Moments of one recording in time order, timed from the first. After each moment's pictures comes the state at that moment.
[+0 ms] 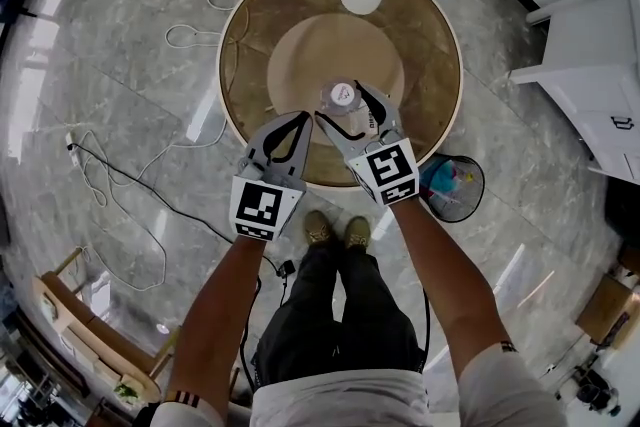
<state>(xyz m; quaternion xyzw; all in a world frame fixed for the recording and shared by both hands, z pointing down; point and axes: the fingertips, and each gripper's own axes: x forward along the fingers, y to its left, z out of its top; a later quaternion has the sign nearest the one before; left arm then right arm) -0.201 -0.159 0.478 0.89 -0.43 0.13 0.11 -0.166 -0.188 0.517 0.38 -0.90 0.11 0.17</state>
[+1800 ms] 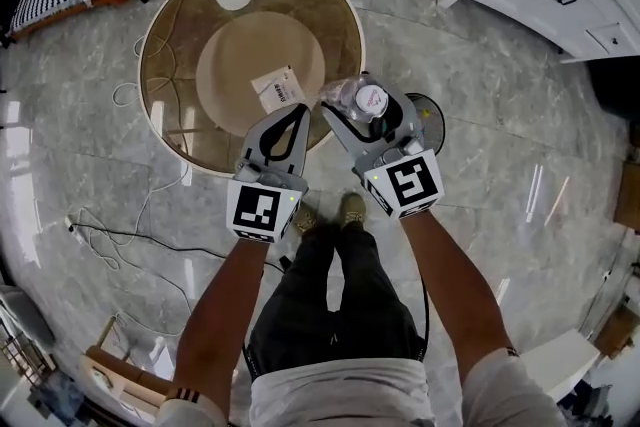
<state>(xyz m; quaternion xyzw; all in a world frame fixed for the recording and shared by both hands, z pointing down) -0.015 -0.084 0.419 0.95 -0.29 0.08 0.10 0.038 -0.090 0.406 0.57 -0.81 0.07 0.07</state>
